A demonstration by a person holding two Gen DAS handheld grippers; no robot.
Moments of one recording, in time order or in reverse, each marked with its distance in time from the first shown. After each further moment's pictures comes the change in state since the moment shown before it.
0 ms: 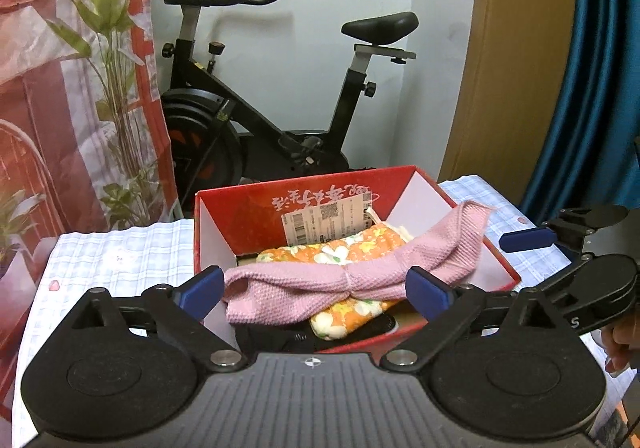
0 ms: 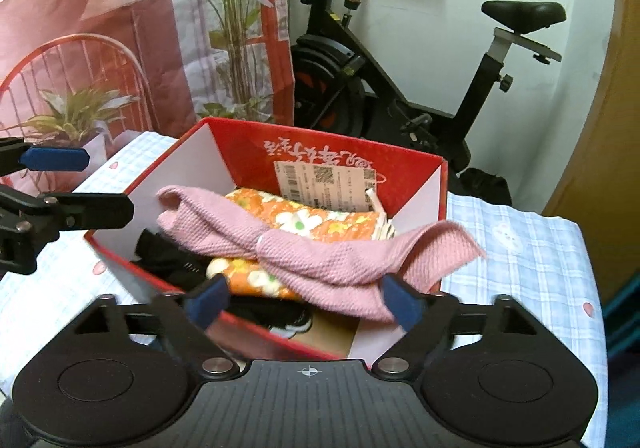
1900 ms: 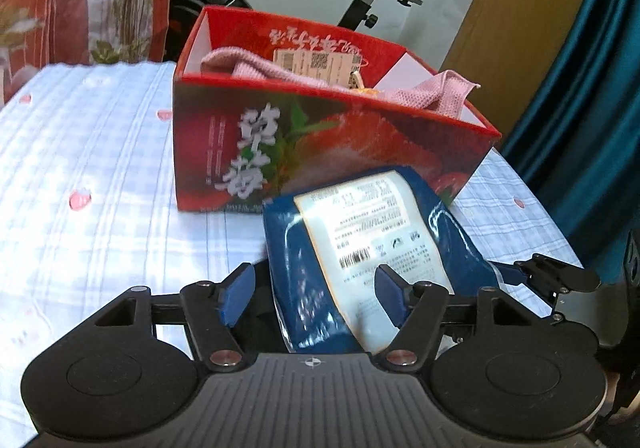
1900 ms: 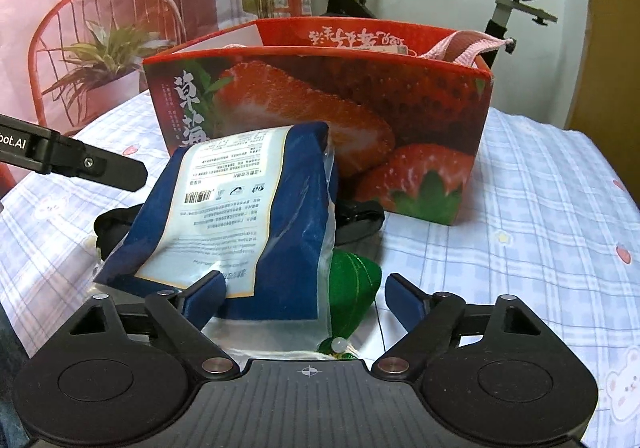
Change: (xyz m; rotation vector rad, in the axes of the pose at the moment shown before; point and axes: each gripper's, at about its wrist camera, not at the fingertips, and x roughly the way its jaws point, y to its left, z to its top) left arm 0.005 -0.006 -0.152 -0.239 0.146 -0.123; right arm 0.006 0.040 -0.186 -0.019 -0.054 0.024
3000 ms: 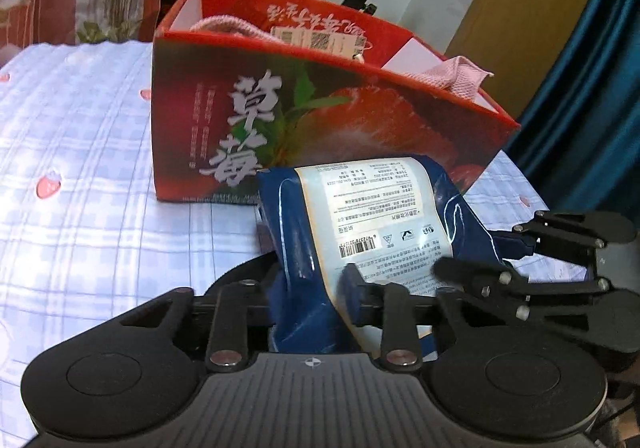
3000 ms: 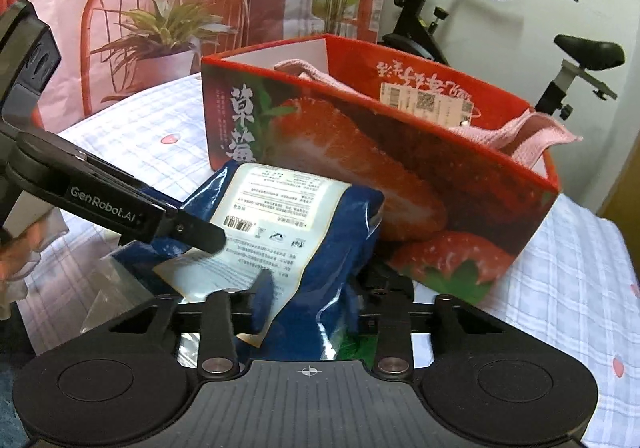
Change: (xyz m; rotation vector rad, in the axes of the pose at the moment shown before) left arm 0.033 0.009 0.002 -0.007 0.019 -0.039; right arm 0.001 0.022 0.036 -0.238 -0.003 0.063
